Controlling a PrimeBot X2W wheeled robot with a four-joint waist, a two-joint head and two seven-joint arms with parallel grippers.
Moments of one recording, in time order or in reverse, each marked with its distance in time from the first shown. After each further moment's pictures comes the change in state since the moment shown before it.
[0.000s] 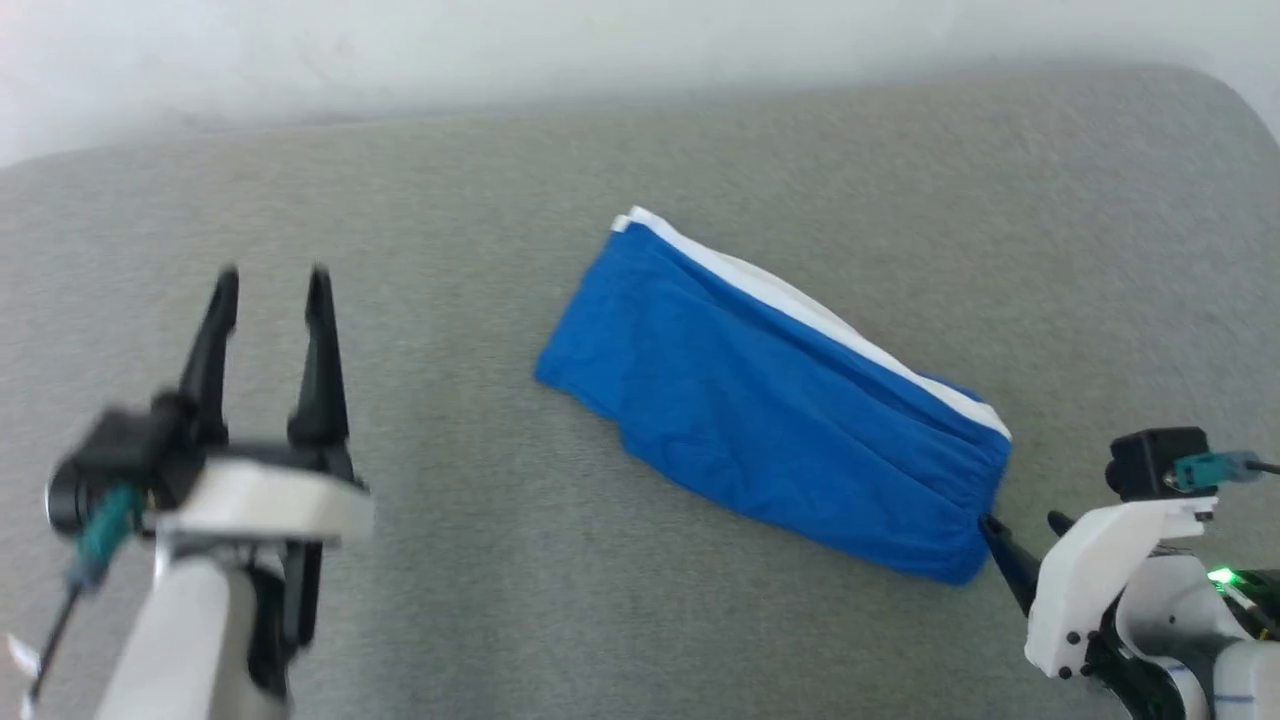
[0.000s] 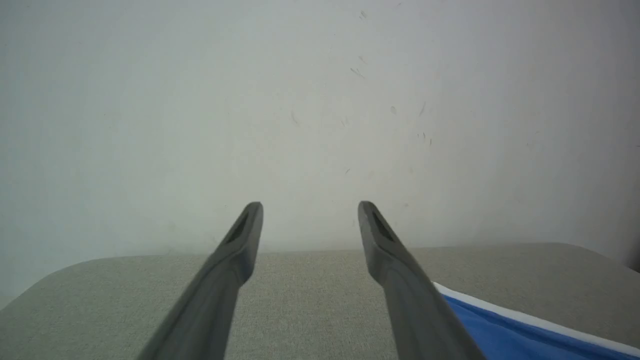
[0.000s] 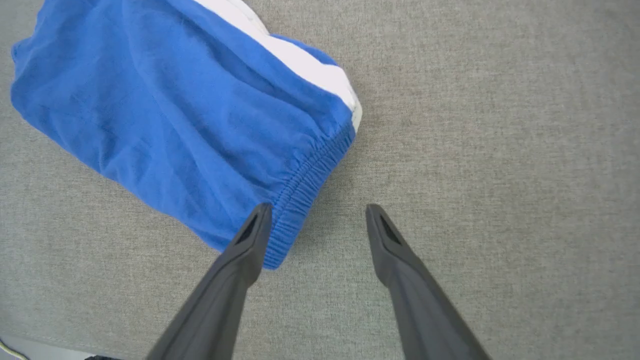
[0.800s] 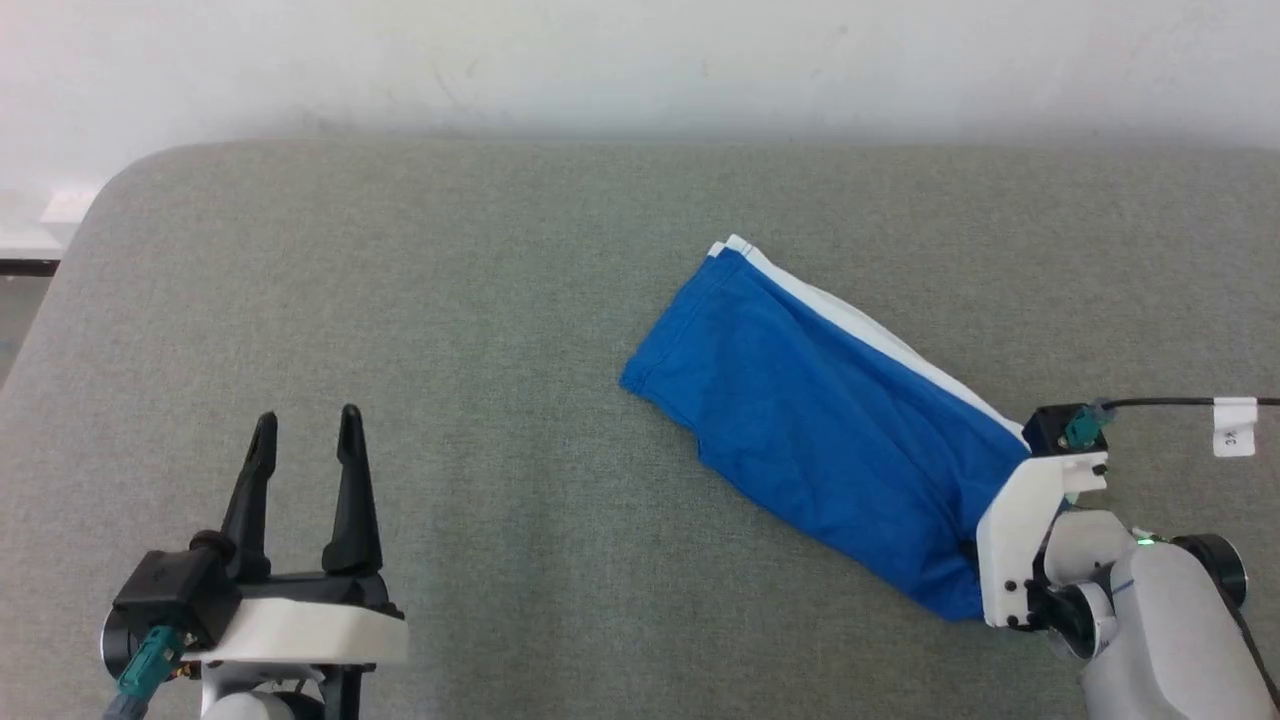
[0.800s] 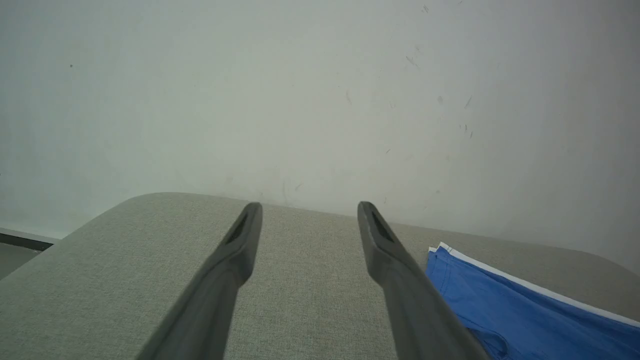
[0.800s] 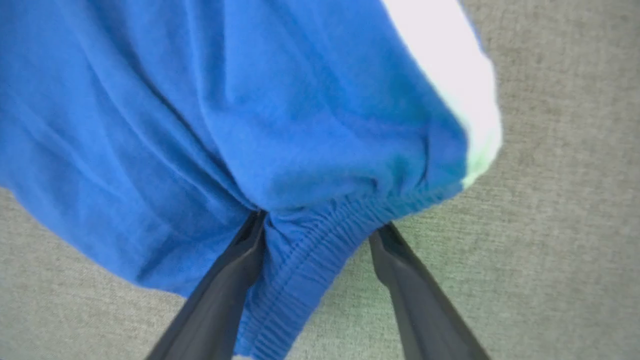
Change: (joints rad) left arm 0.252 -0.198 0.143 -0.087 0.103 -0.095 0.000; right arm -0.285 -0.001 0.005 0.583 -0.198 0.000 0.002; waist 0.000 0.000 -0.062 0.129
